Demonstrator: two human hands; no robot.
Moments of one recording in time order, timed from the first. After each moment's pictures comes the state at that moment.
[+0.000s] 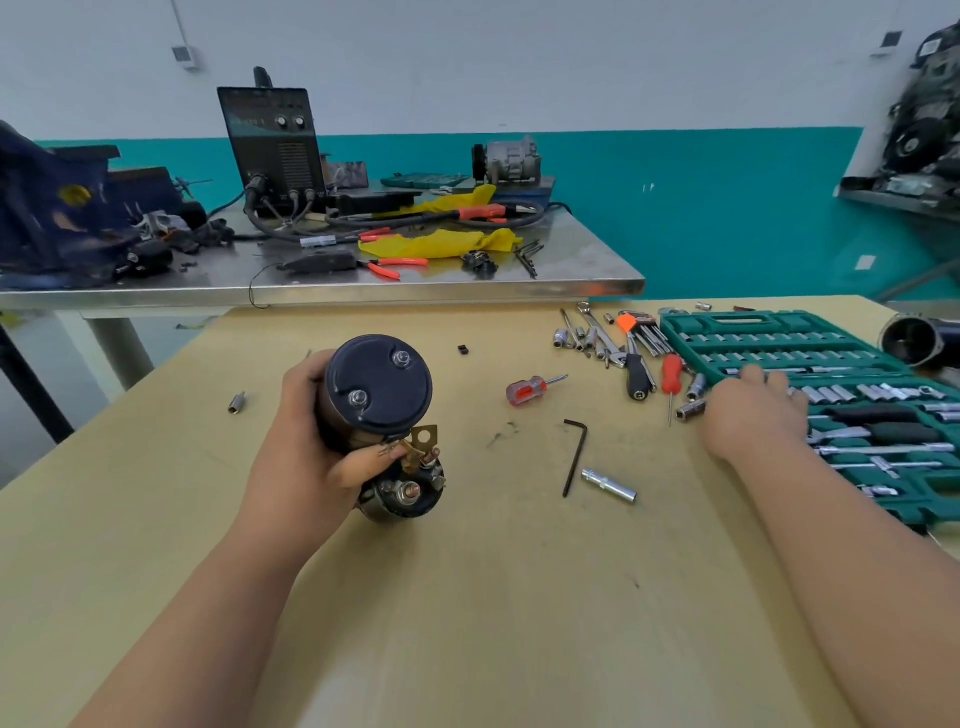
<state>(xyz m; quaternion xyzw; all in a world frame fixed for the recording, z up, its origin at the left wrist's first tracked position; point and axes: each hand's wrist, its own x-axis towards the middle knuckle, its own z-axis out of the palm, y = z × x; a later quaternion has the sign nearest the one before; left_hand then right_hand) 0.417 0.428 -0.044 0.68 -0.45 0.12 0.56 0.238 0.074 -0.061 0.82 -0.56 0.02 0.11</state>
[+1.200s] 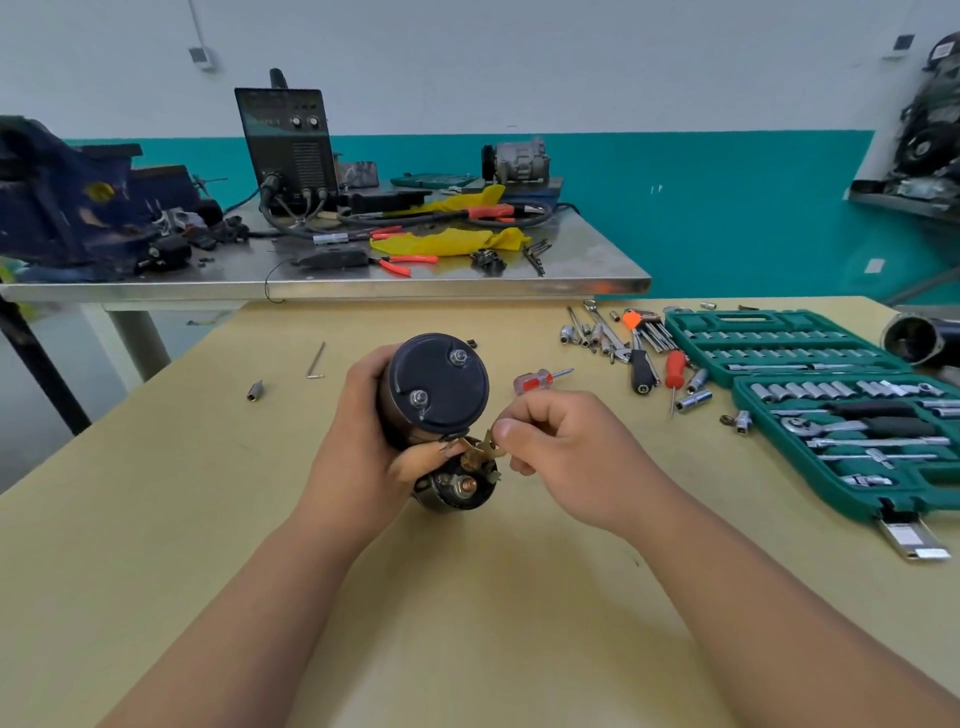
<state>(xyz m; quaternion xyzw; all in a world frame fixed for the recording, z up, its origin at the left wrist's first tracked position) 0.391 0.414 -0.043 0.63 -0.51 0.09 0.58 0.253 0.278 -0.011 0.83 -0.12 0.22 -0.49</state>
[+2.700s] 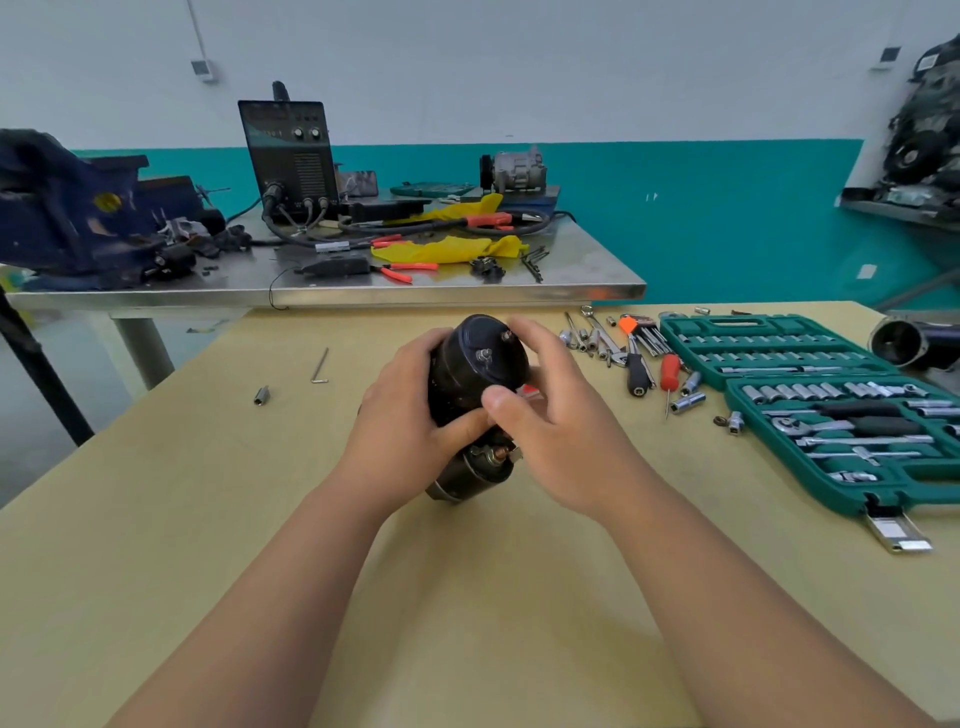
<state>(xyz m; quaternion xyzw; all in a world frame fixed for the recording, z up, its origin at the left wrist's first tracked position) 0.390 0.392 -0.025 0.73 -0.47 0.07 0.48 0.263 0.281 -0.009 0.83 -0.09 0.31 -0.47</state>
